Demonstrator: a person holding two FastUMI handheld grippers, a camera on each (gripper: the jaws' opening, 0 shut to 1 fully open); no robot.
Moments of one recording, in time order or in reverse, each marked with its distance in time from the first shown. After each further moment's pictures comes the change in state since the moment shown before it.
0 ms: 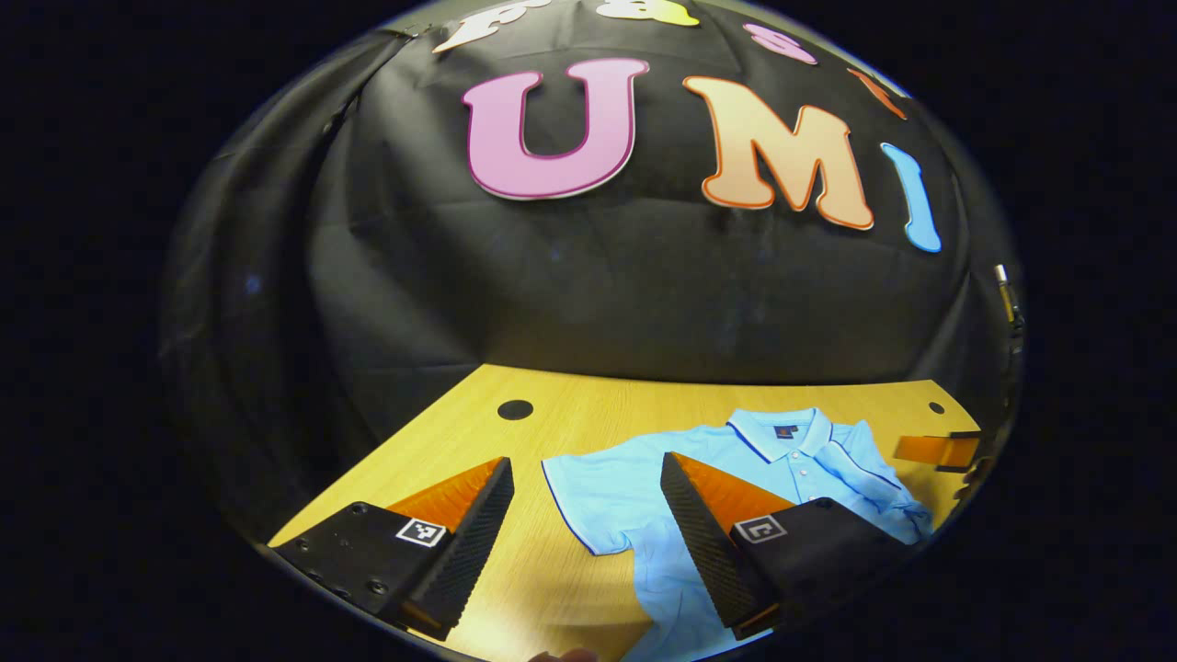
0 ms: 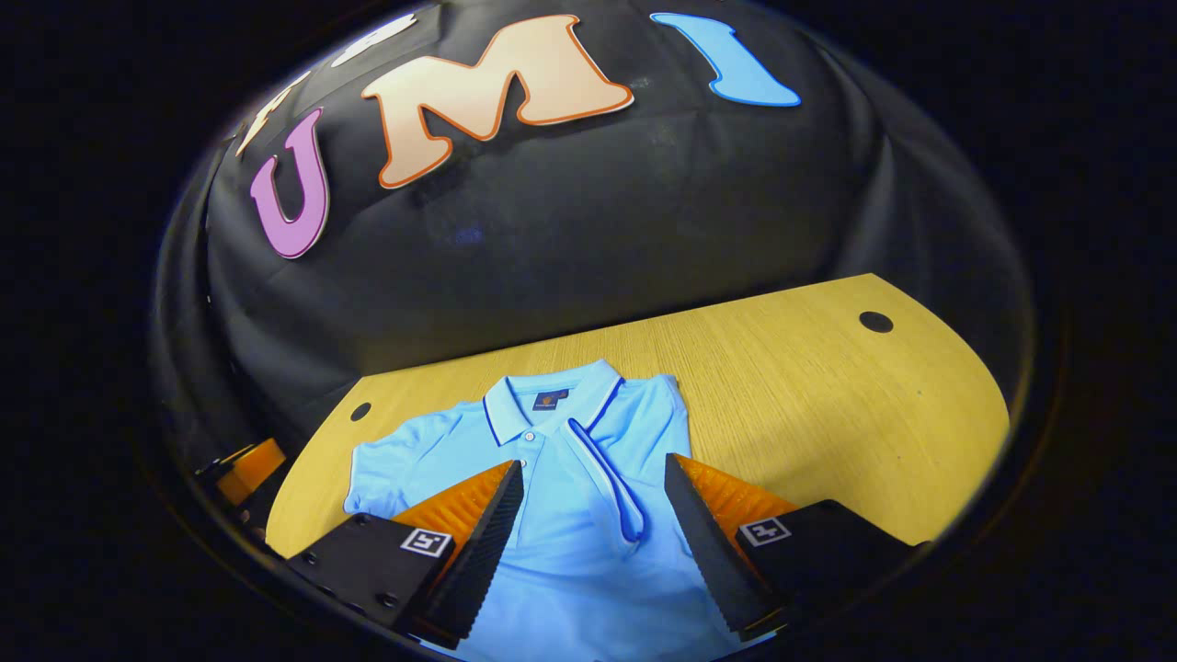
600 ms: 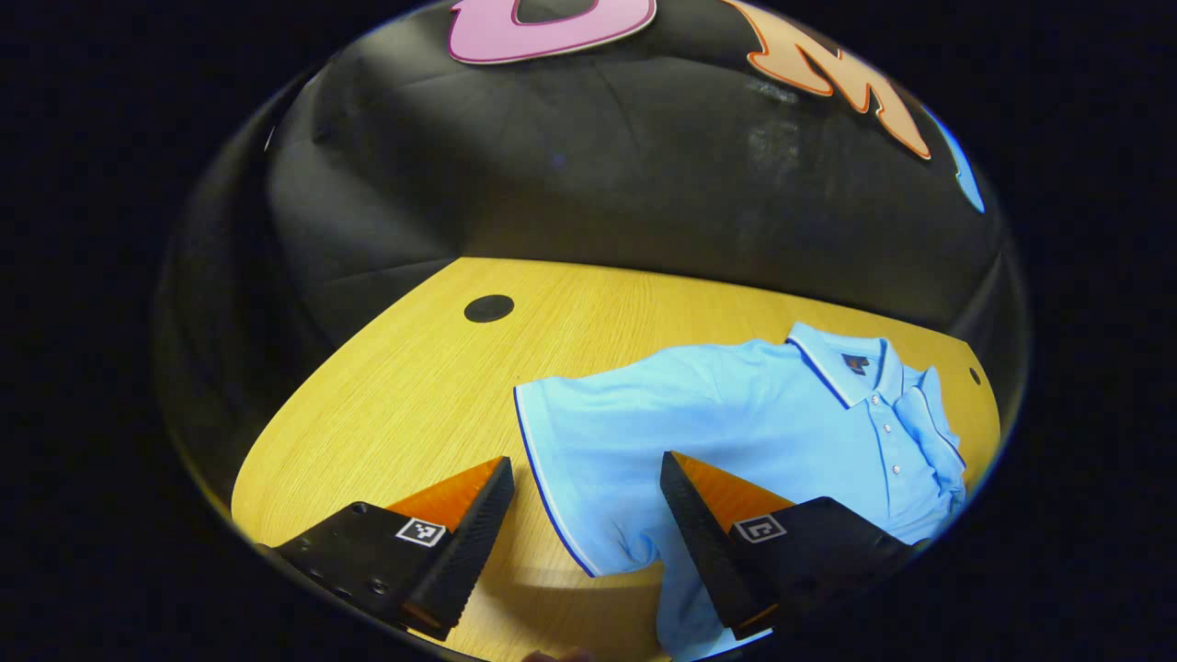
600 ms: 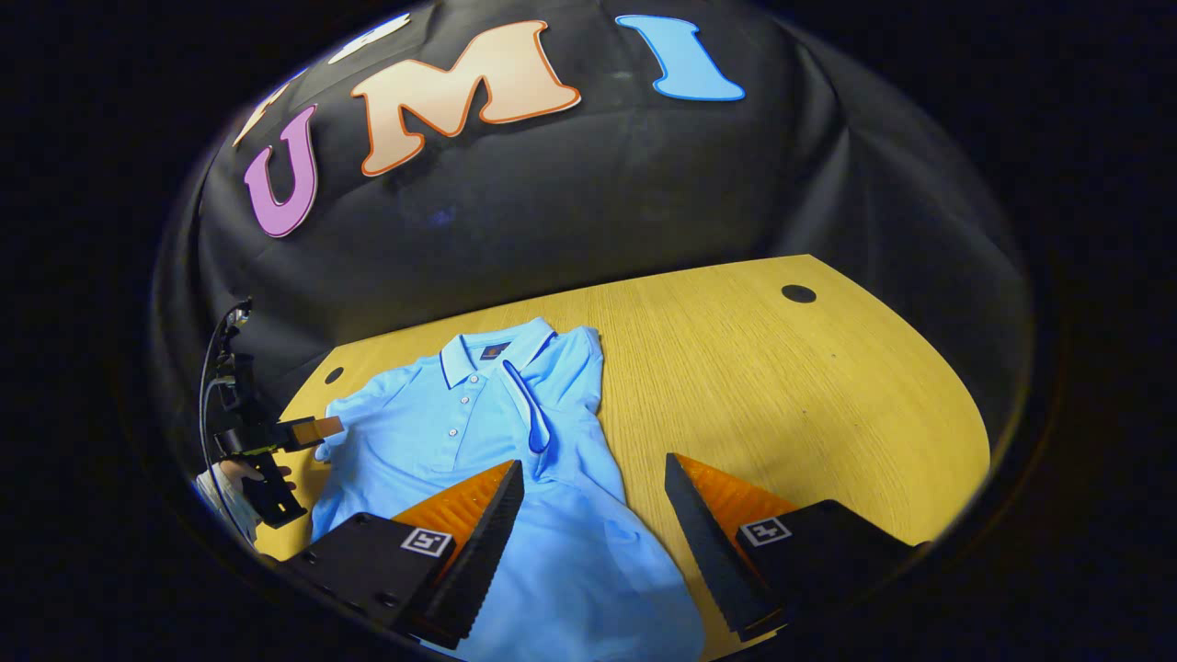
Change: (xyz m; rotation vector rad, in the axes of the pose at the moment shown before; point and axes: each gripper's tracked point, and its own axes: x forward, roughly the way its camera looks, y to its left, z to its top) left arm 0.083 0.010 -0.089 -0.015 0.319 0.030; right arm -0.057 -0.066 -0.041 -0.001 0.058 -0.102
